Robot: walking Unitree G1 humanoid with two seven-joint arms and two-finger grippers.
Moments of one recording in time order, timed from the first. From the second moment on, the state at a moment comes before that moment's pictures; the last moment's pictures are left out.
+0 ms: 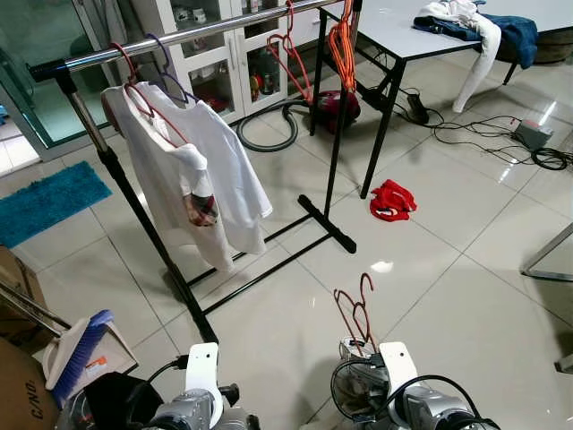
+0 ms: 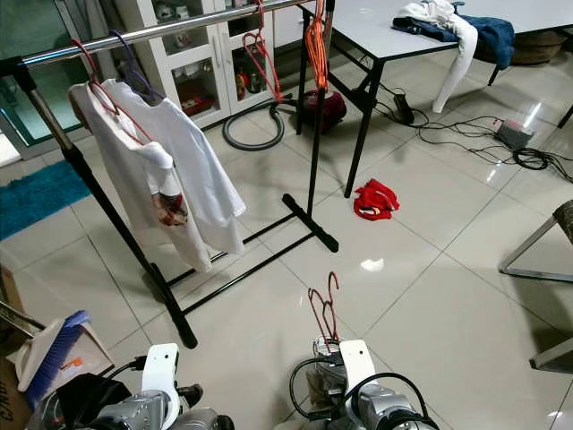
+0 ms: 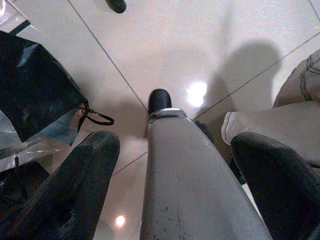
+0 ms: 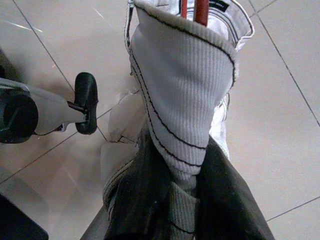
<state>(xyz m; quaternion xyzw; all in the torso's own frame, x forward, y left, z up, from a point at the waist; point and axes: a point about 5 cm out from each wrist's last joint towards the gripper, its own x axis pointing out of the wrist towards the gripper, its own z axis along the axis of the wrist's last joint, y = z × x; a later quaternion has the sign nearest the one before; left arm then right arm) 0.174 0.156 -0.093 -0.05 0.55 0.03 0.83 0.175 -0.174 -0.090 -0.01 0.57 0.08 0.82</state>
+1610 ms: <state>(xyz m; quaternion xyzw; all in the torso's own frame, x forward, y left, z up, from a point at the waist) 0.184 0.158 -0.089 -0.03 0.54 0.02 0.84 0.172 -0.157 -0.093 -0.03 0.56 0.09 0.82</state>
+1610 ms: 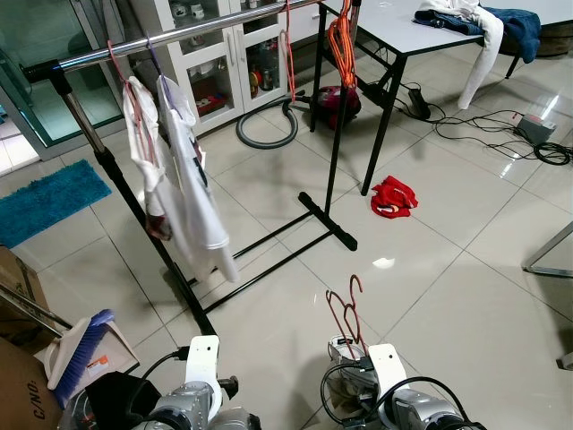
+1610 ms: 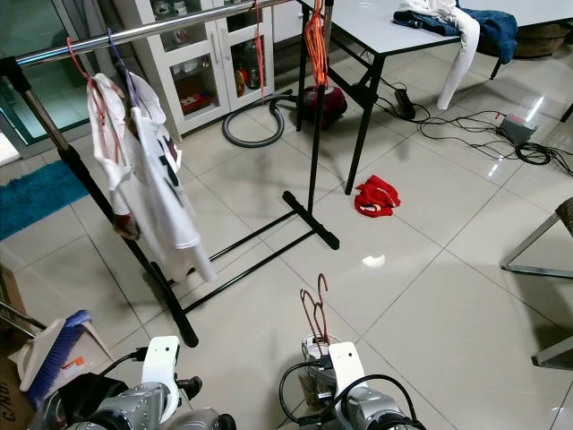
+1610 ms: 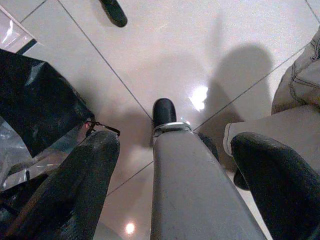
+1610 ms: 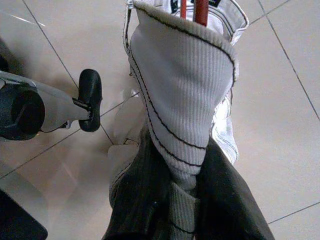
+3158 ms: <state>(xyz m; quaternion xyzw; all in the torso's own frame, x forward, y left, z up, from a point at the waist) 0.184 0.160 -0.088 -0.03 0.54 0.02 0.84 0.172 -0.156 -0.093 -0.03 0.56 0.08 0.82</state>
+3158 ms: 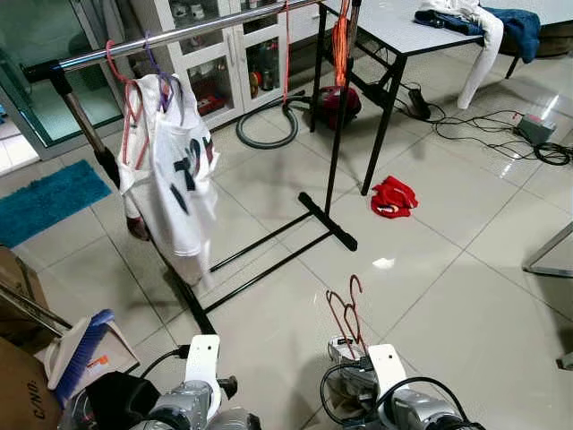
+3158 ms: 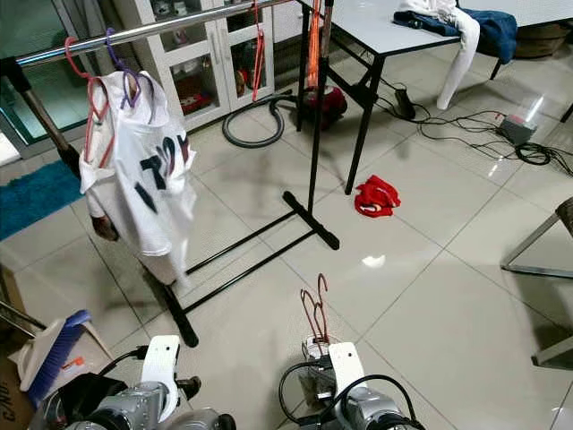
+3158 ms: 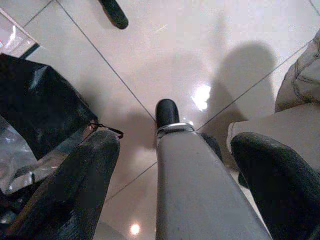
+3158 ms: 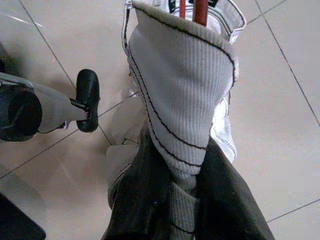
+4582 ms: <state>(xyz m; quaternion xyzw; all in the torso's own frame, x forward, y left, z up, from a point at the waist) 0.181 0.155 -0.090 -0.06 0.55 0.04 0.83 0.173 -0.161 -0.093 -0.06 0.56 0.07 0.82</state>
